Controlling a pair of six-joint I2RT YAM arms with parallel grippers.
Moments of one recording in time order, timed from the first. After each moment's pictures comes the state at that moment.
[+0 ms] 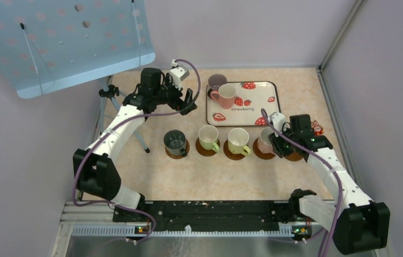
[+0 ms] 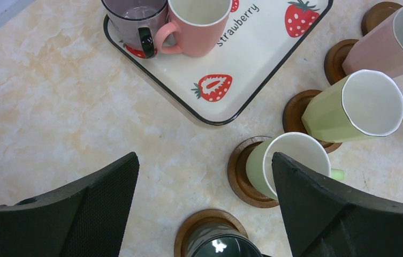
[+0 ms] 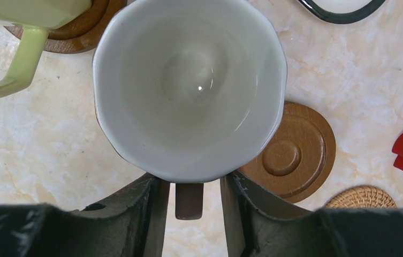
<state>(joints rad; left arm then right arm) -0.30 1.49 1.31 -0.37 0.54 0.19 0.16 0.99 0.71 -0.67 -0.19 -0.44</state>
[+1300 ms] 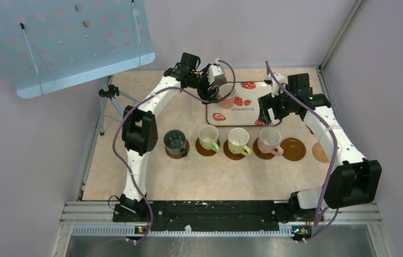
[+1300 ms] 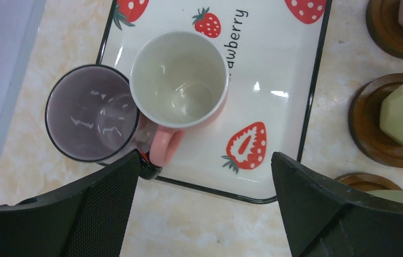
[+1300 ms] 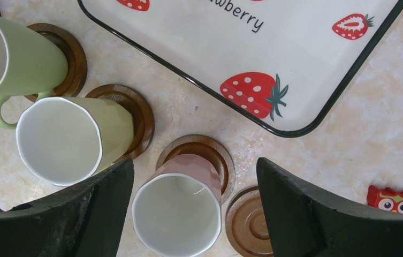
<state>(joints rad) -0.41 2.18 2.01 -0.60 0.70 0.68 0.16 1.38 1.25 -0.75 -0.32 -0.26</state>
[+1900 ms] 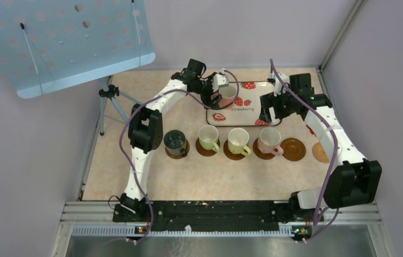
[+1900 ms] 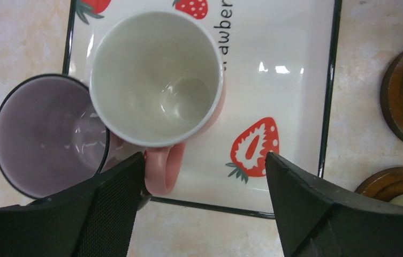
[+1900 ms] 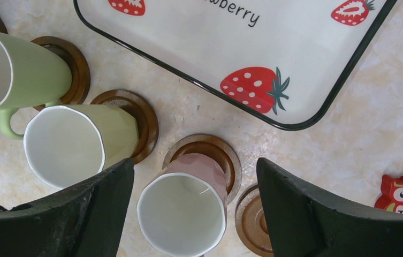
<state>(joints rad) -0.44 2.28 2.03 -0.61 0.68 0.82 0.14 1.38 1.25 -0.75 -0.31 -0.19</state>
